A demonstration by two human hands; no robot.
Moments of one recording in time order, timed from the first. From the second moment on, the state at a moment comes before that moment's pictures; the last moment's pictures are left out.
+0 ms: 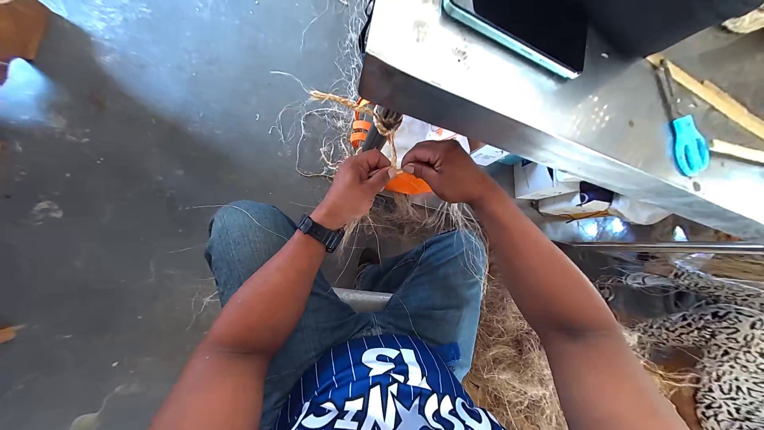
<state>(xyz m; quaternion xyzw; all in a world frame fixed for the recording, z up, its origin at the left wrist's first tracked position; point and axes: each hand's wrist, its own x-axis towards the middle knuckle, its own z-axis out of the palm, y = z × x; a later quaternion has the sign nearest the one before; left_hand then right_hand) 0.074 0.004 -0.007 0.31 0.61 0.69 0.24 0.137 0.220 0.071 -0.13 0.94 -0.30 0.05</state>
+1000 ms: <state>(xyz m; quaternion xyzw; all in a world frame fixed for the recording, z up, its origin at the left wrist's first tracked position) 0.077 0.002 0.002 0.37 0.78 0.50 0.13 0.120 0.192 0.075 -0.02 0.93 -0.34 0.14</state>
